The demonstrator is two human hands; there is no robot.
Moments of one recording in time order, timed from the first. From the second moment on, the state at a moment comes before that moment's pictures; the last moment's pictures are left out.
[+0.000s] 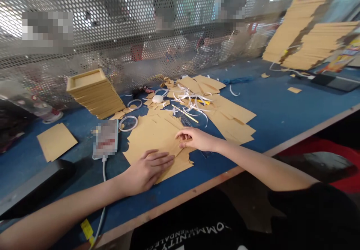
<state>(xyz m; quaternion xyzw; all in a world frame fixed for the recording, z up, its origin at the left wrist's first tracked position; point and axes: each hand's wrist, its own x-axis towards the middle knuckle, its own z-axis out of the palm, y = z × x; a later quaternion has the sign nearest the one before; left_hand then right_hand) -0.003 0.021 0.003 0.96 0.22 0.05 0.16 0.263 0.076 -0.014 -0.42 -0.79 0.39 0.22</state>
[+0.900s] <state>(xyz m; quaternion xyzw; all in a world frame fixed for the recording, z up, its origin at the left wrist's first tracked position) -0.012 0.035 0.004 0.95 0.20 0.03 0.25 0.270 0.099 0.019 -0.68 -0.69 0.24 0.10</state>
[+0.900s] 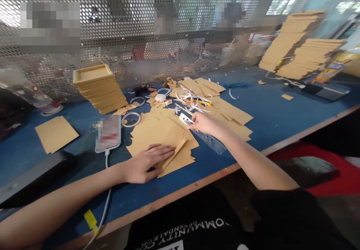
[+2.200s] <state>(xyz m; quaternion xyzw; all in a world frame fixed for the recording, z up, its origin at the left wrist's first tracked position) -0.010 0.042 -0.004 0.89 0.29 0.07 0.35 0.252 0.007 -0.006 -0.57 -0.65 0.46 0.18</state>
